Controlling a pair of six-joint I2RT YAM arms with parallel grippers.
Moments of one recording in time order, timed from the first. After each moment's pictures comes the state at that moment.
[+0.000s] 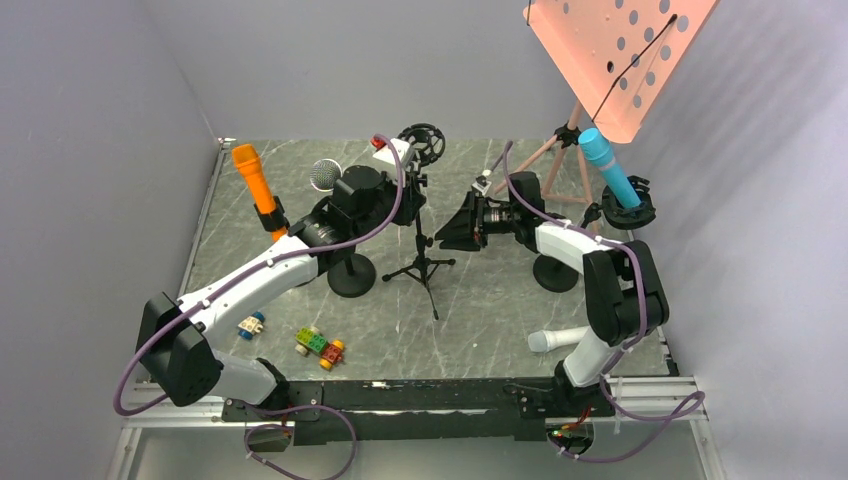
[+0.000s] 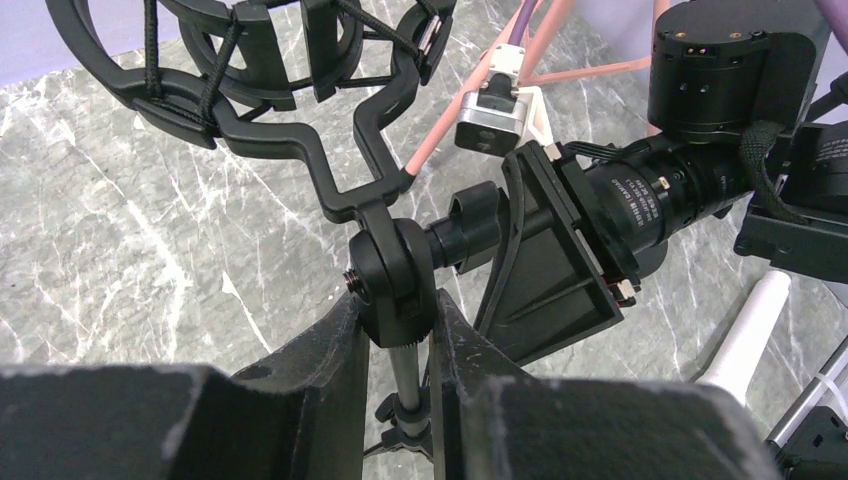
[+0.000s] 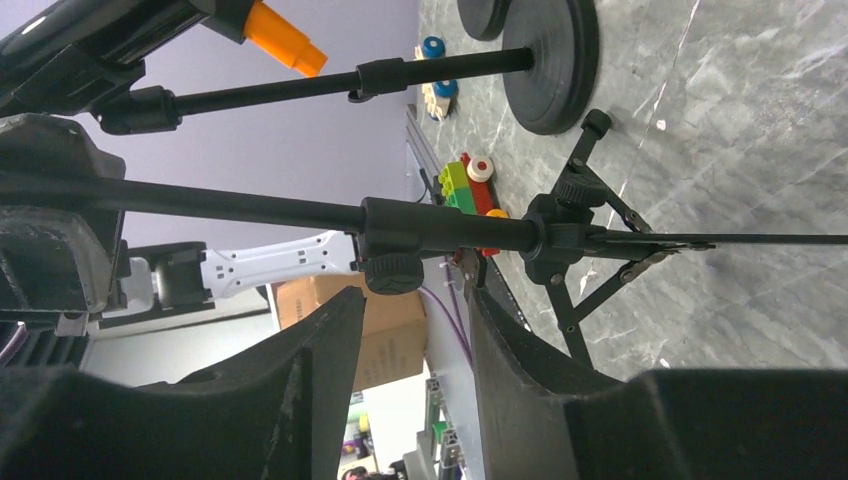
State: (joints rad) left arm -0.73 1.38 1.18 -0.05 -0.06 -0.25; right arm 0.28 1.67 0.96 0.11 -1.09 0.93
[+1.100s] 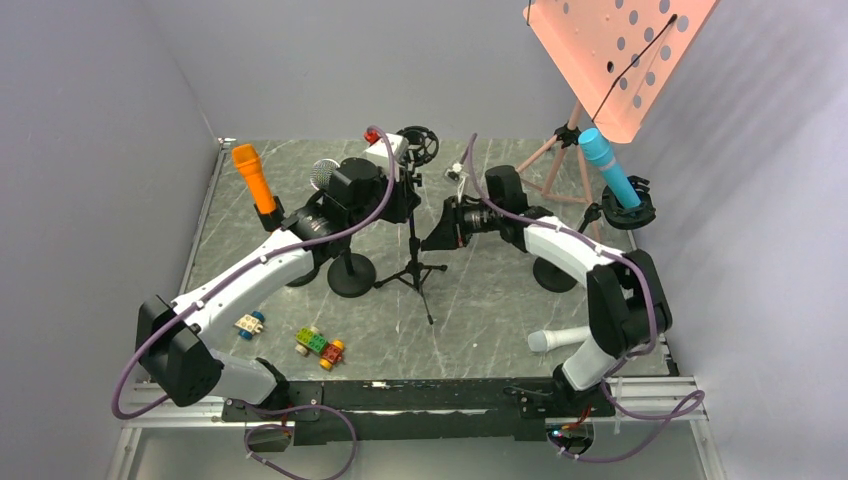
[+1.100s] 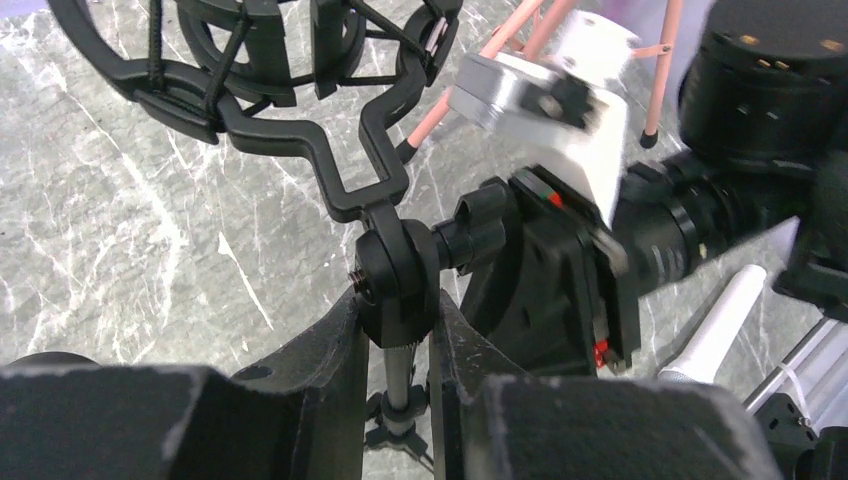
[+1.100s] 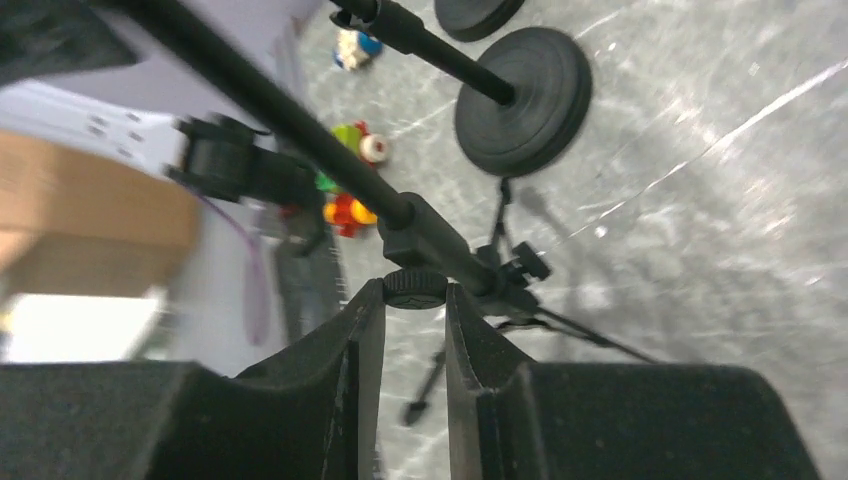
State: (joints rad) left arm -0.71 1.38 1.24 -0.19 -0.04 -0.32; right arm 0.40 1.64 1.05 0.00 -1.03 0.35
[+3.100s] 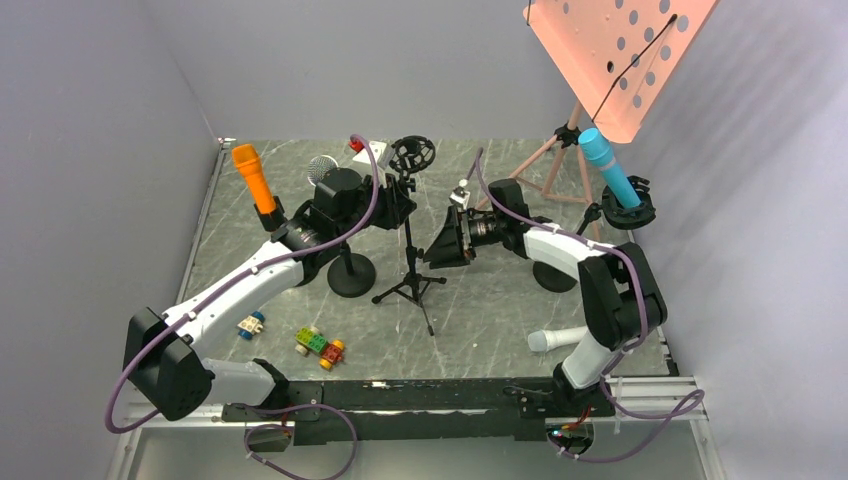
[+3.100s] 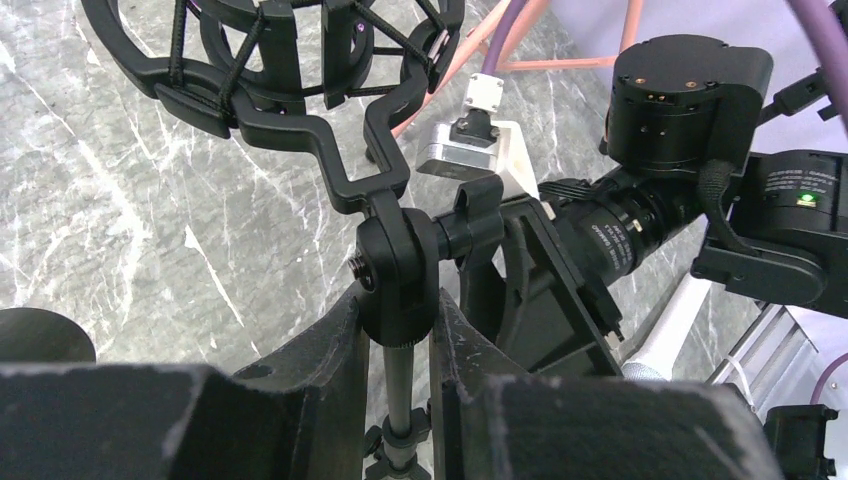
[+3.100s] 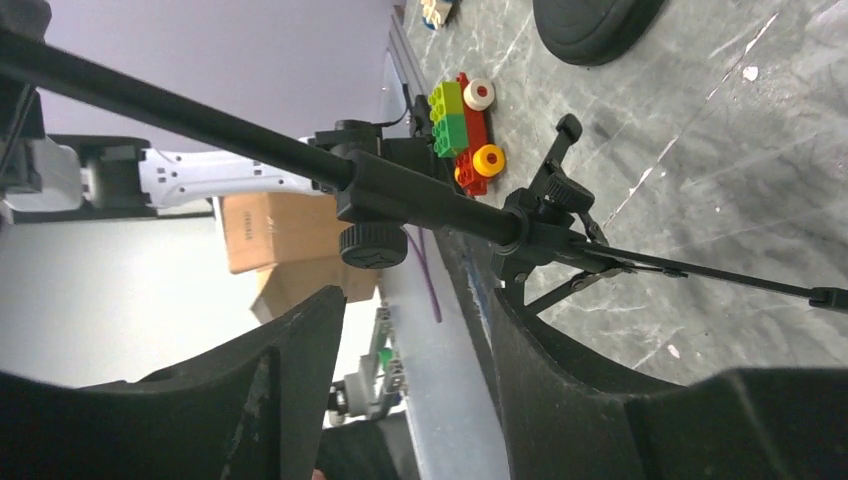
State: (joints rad) left arm -0.66 1.30 1.11 -0.08 0.06 -0.38; right arm 0.38 1.64 0.95 0.00 -1.14 0.70
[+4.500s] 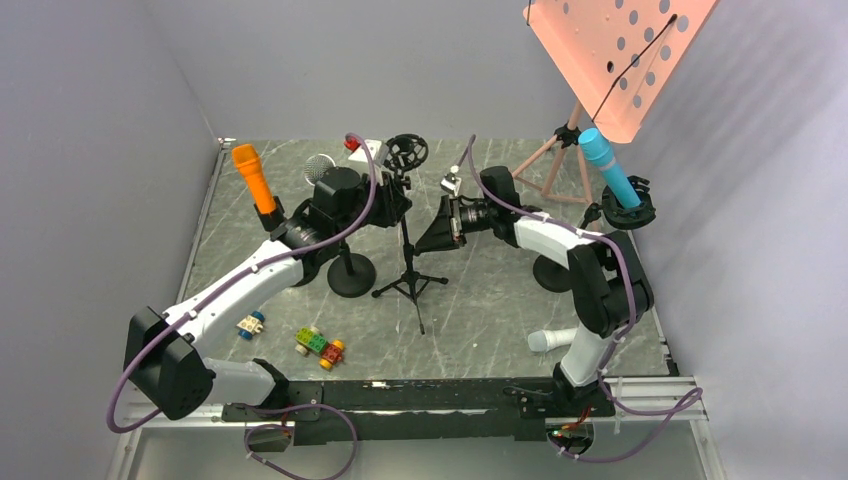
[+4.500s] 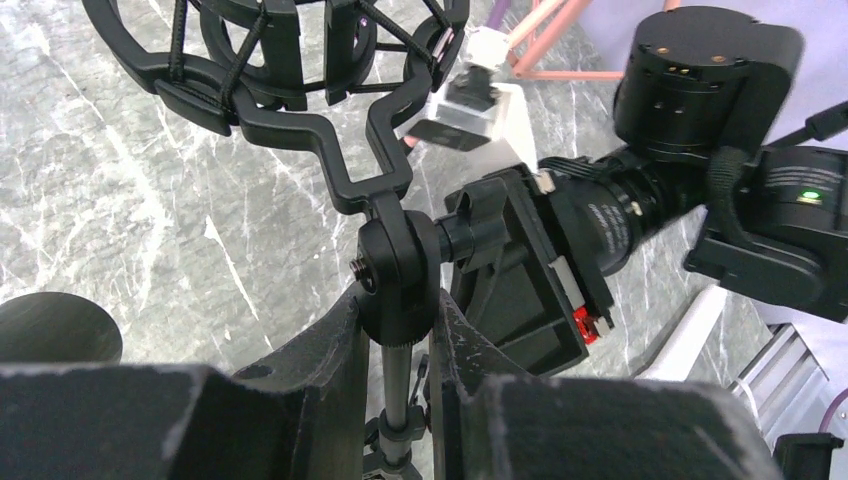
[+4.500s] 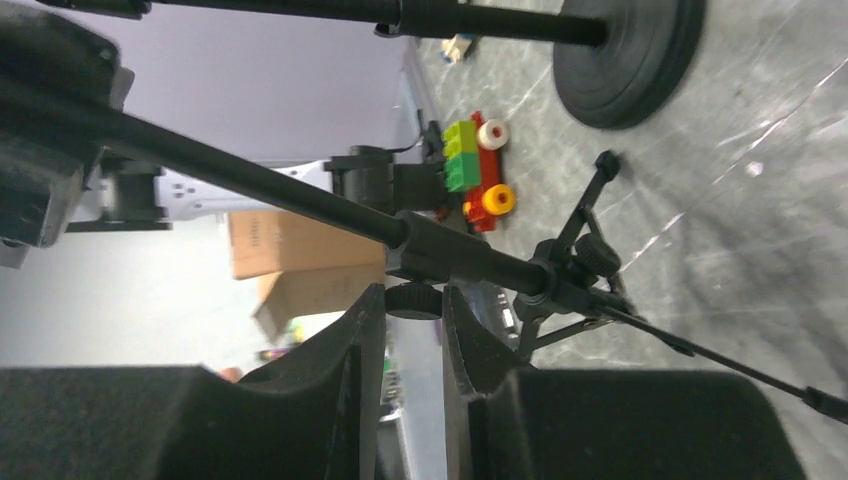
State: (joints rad) left arm -0.65 1.30 1.11 -0.09 0.02 -0.40; right arm 0.40 1.76 1.05 0.15 -1.18 0.84
